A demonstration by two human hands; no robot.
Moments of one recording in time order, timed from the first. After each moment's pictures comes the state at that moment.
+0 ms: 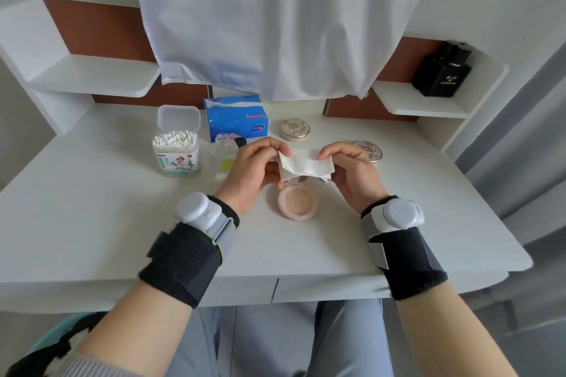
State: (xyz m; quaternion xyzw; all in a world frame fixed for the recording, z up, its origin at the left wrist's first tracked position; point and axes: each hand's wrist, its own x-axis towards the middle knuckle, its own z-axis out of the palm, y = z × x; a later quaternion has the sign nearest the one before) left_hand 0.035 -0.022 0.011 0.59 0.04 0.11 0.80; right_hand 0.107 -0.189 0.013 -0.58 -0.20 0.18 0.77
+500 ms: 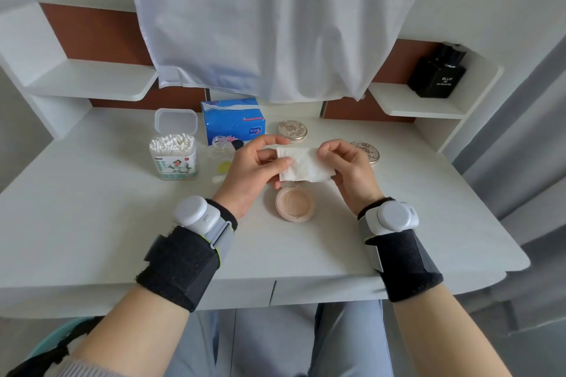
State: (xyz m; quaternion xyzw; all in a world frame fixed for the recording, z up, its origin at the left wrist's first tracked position) left_hand 0.032 -0.023 0.012 0.64 0.01 0.12 0.76; right_hand 0.105 -0.190 0.013 -0.62 -0.21 0.12 0.75
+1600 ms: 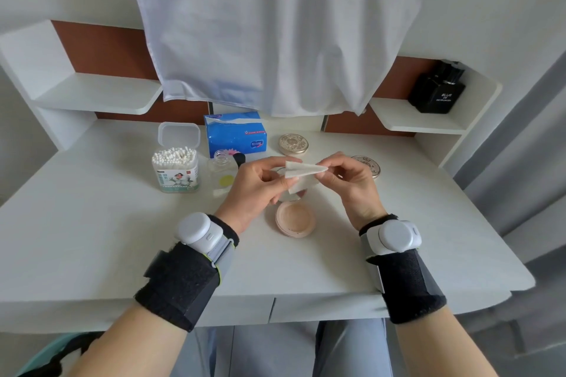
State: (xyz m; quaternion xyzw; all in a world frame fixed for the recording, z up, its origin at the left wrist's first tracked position) left_hand 0.031 -0.024 0.012 0.69 -0.01 0.13 0.72; right_hand 0.102 -0.191 0.015 -0.62 -0.29 0.04 0.73
